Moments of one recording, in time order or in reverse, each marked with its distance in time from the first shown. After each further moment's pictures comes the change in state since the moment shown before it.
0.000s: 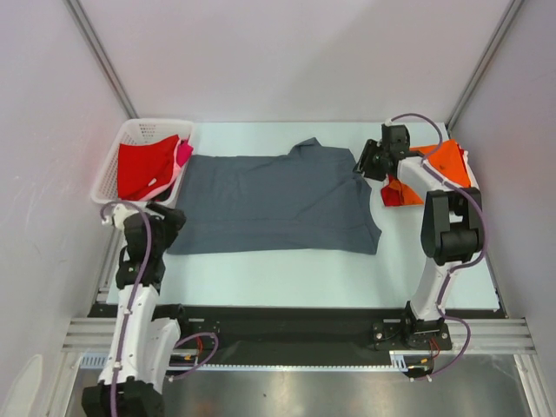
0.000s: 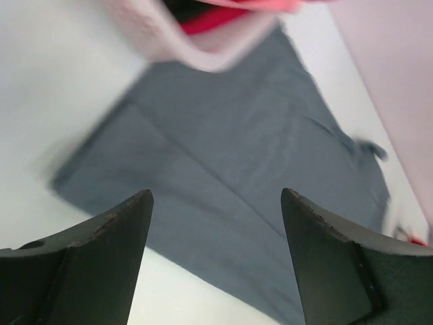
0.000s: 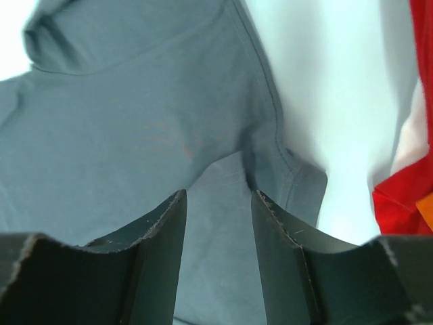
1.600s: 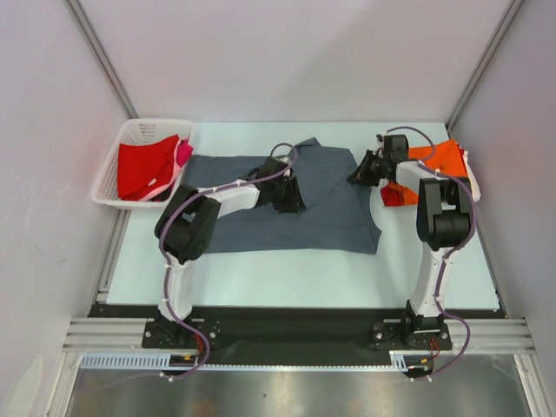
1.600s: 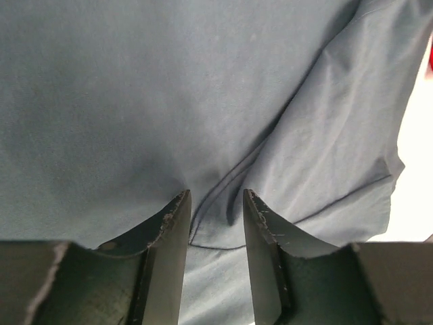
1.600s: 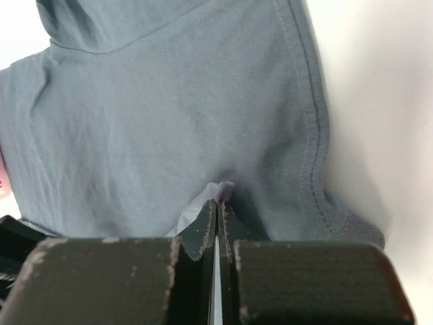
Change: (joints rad) left arm -0.742 1.417 0.899 0.165 0.338 0.150; right arm -0.048 0.174 -0.004 0.125 -0.303 0.029
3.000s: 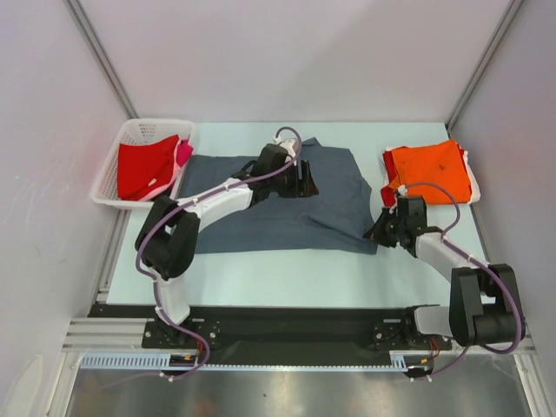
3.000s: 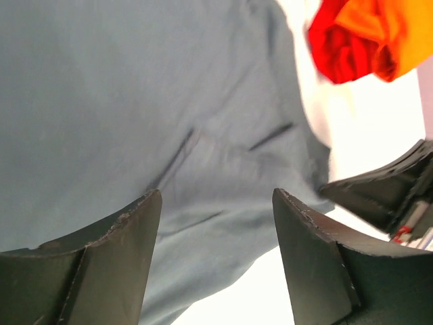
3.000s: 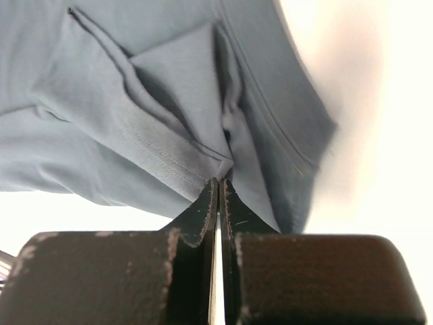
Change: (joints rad) left arm -0.047 -0.197 -0.037 0.056 -0.027 0.131; right arm 0.029 -0.759 -0.833 0.052 0.171 0.042
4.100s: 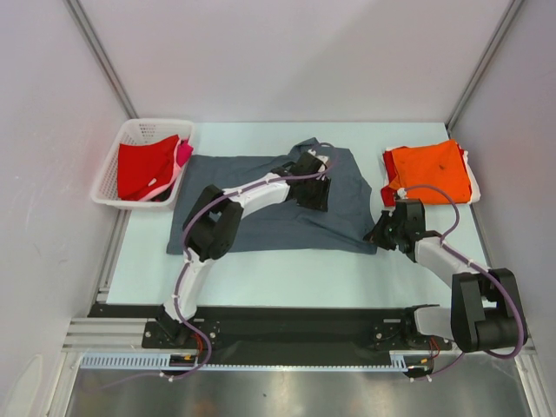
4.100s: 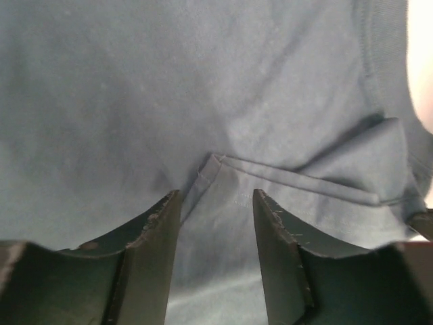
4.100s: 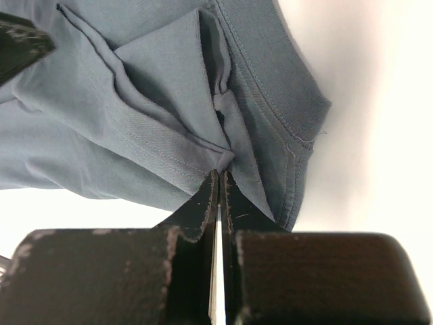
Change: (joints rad) left arm -0.100 0.368 0.411 -0.312 -0.077 0.145; right arm 0.025 -0.046 -0.056 0.027 0.061 0.017
